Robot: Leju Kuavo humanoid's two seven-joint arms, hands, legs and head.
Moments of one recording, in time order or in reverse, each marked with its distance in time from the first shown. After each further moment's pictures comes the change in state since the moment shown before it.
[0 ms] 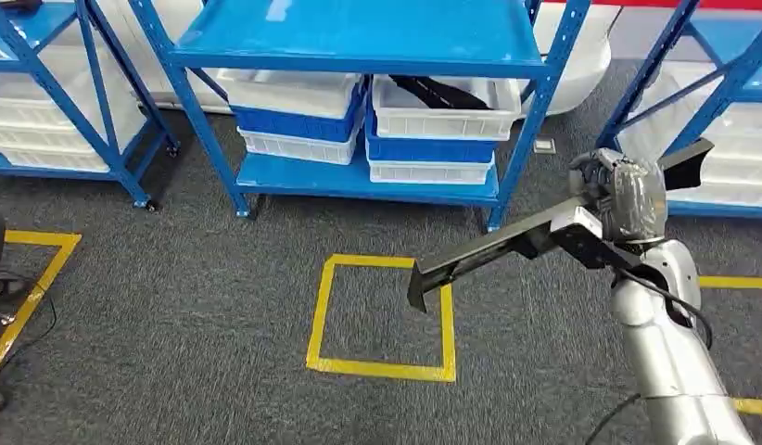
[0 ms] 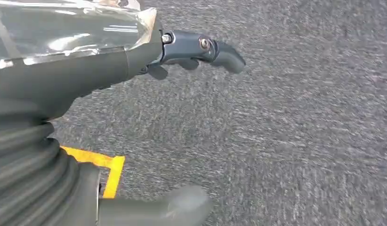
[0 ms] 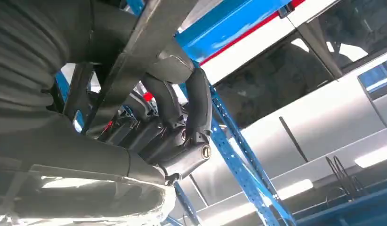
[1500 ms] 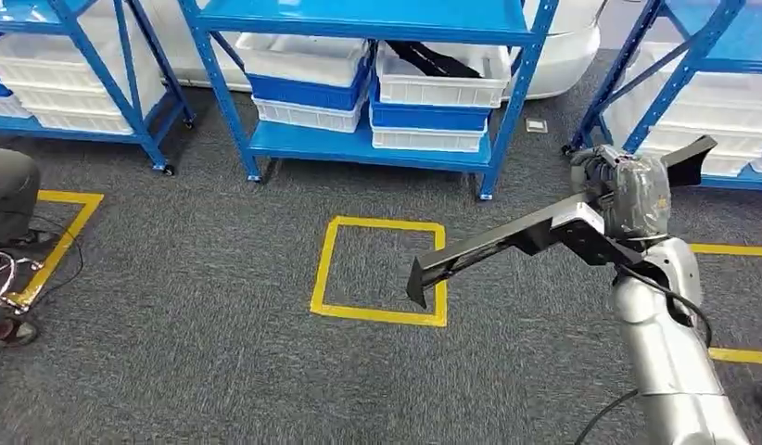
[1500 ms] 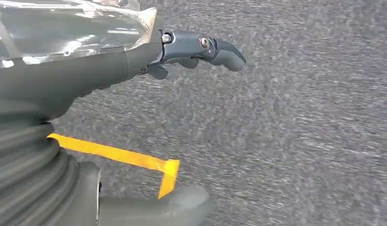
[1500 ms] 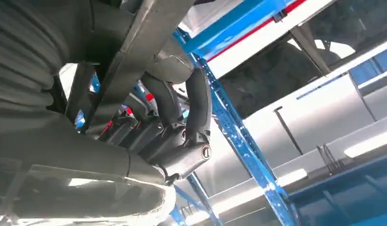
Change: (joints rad) left arm -0.013 -0.008 0.001 -0.002 0.000 0.006 0.002; right arm -0.016 0.021 -0.040 -0.006 0.034 0.027 0.007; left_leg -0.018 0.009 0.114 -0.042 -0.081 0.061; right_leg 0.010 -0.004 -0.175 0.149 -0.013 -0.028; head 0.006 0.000
